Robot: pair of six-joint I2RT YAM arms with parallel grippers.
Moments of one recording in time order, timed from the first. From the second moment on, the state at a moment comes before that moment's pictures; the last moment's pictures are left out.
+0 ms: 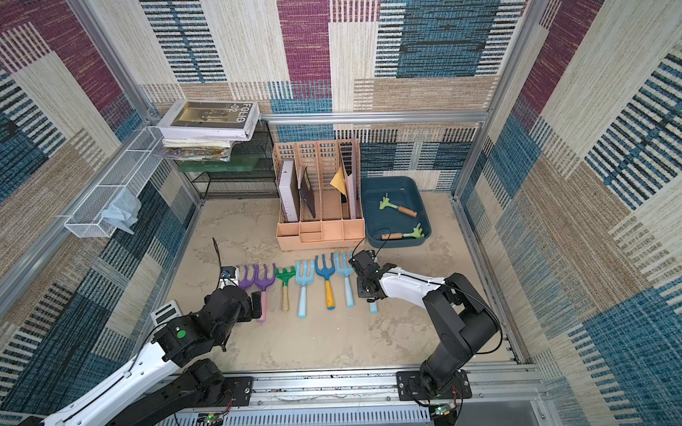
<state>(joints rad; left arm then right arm) -0.70 0.69 0.61 -0.76 -0.55 -0.54 0.62 1.62 0.84 -0.44 0.29 0.50</state>
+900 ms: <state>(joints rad) -0.70 0.70 0.61 -0.76 -0.55 -0.54 0.52 1.65 0.88 -0.41 0.20 0.41</state>
